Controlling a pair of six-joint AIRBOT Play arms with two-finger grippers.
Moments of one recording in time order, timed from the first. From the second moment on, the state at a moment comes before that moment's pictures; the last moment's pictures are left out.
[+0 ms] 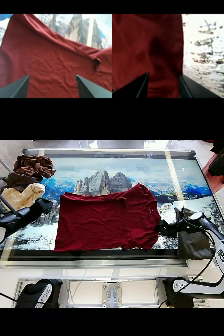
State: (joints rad) left arm 0.03 -0.63 0.82 1.27 -0.84 -1.87; right arm -0.31 -1.42 0.79 -0.94 1.11 1.31
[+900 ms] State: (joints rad) left arm 0.03 -0.63 0.82 1.25 -0.84 -1.86; right arm -0.53 -1.05 0.62 -0.88 1.12 1.24
